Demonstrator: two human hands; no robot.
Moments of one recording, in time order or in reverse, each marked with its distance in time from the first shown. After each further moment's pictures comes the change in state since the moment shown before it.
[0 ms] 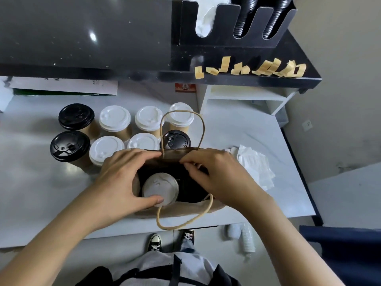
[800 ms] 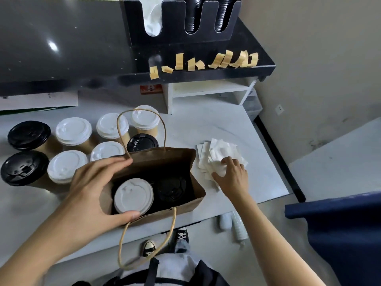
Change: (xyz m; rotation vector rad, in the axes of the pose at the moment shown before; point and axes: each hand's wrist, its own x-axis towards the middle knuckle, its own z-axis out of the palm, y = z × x) left_hand -0.001 0.012 0.015 -0.062 -0.016 0.003; right_hand -0.069 0.178 0.066 -0.147 0.123 0.867
